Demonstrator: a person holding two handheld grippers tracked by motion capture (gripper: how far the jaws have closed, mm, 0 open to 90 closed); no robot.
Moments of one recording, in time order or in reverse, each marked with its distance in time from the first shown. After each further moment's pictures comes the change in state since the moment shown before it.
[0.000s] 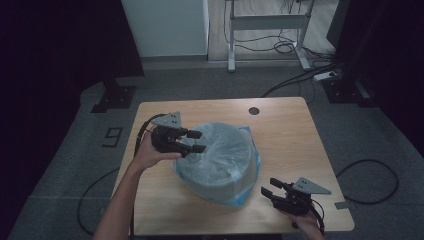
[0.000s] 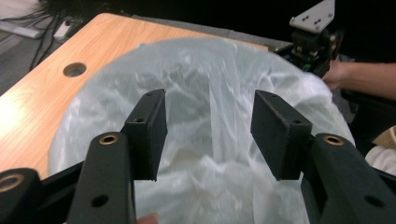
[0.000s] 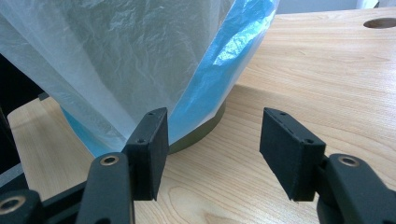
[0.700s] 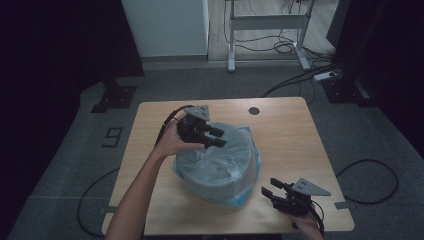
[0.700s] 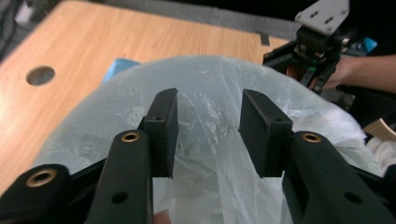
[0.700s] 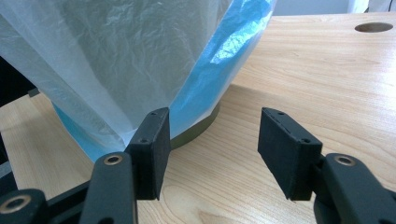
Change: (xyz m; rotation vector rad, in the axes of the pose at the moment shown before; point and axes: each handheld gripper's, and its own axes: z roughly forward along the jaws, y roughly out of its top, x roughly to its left) left arm 0.011 0.038 0.058 0.161 -0.078 0.042; right arm 0.003 -0.001 -0.001 -0.002 -0.028 -0.029
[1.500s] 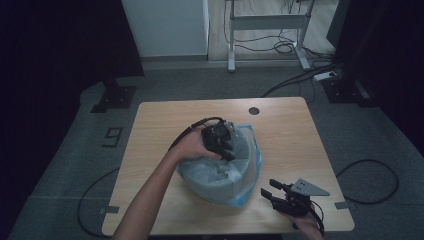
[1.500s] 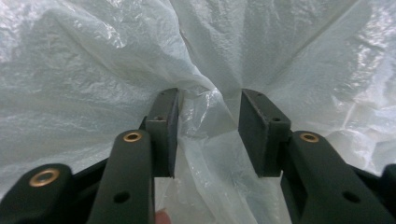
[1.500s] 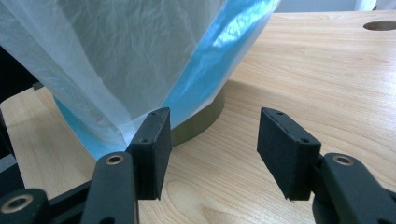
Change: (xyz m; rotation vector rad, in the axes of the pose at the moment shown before) left arm -0.003 0.011 0.069 0.373 0.016 0.041; right arm 0.001 -0.001 0.000 0.022 0.018 -0.014
